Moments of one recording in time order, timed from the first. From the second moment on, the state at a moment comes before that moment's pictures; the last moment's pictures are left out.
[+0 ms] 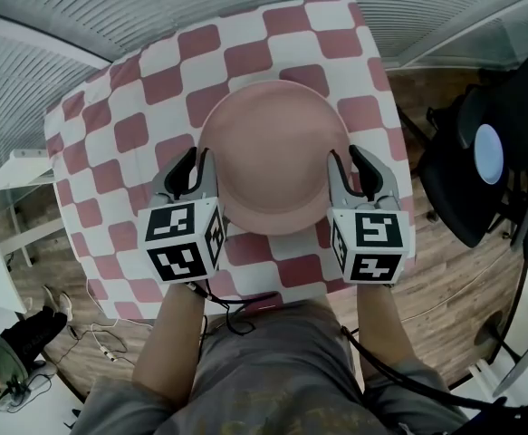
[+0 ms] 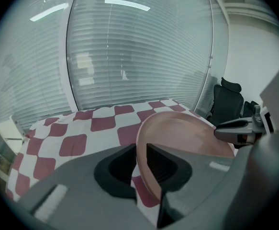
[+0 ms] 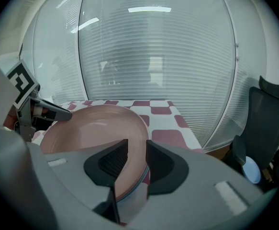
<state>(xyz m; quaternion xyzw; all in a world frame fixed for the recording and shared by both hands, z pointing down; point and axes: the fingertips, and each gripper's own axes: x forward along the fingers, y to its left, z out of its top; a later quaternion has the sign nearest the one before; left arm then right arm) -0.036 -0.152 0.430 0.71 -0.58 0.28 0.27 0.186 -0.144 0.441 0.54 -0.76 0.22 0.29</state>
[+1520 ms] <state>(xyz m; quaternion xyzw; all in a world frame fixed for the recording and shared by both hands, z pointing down) -0.039 -0.141 0.430 0.72 -0.59 0.27 0.27 0.176 -0.132 0.418 0.55 -0.77 0.19 0.27</state>
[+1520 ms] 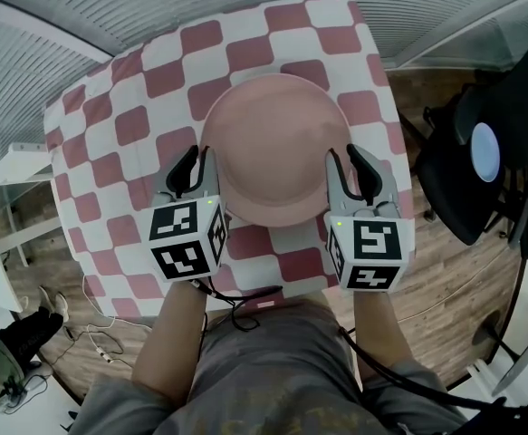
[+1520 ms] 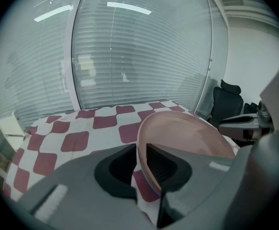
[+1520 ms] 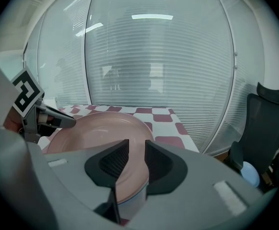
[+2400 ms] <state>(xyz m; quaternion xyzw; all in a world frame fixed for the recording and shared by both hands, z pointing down) -0.041 -0.128 0.420 0.73 -0.58 0.27 0.25 0.158 -0.129 0.419 0.54 -0.77 0.19 0.27</state>
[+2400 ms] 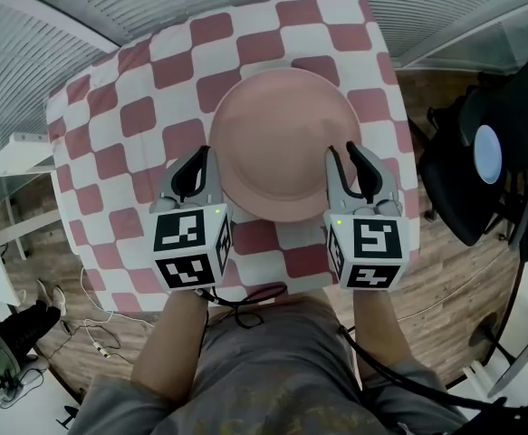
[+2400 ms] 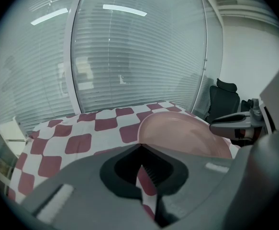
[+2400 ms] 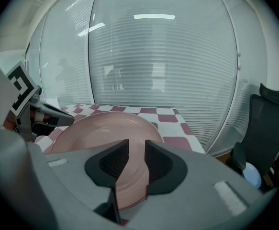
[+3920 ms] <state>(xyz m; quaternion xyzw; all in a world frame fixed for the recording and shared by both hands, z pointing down) -0.034 -0.136 0.370 0.74 -0.60 0.23 0.20 0.188 -0.137 0.376 0.58 -0.77 0.15 0.22</state>
